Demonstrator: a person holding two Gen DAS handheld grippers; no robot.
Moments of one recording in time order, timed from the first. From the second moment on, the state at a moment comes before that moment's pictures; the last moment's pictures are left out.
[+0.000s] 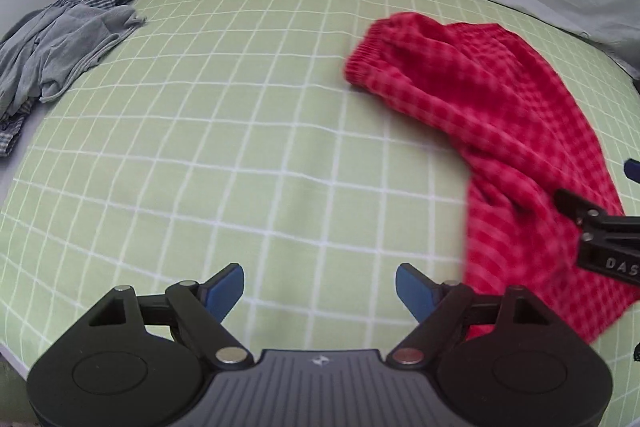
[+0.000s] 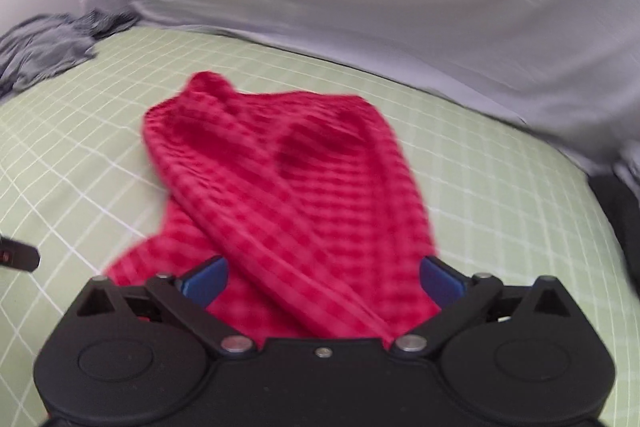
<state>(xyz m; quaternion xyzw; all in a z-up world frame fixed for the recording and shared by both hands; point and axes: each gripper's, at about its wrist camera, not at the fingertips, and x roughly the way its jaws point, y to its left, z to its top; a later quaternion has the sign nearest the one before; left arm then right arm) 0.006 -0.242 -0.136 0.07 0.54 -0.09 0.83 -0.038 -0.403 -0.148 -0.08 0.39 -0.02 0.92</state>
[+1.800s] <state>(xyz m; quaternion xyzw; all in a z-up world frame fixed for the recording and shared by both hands) 0.162 -0.305 -0.147 0.01 0.54 -0.18 0.82 0.126 -0.518 -0.147 0.15 0.38 -0.02 0.91</state>
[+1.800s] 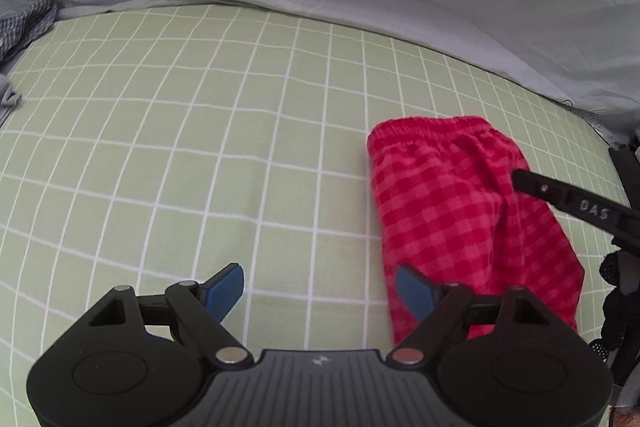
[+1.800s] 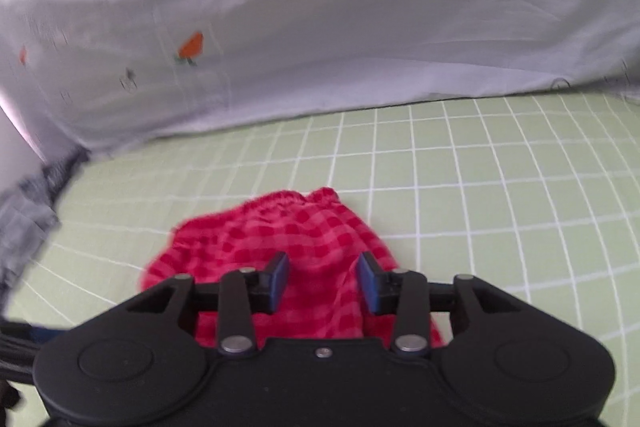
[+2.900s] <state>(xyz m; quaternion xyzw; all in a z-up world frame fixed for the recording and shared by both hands) 0.056 -0.295 -0.149 0.03 0.57 -0.23 0.78 -0.053 -0.538 -0.161 0.19 0.43 -0.14 0.87</state>
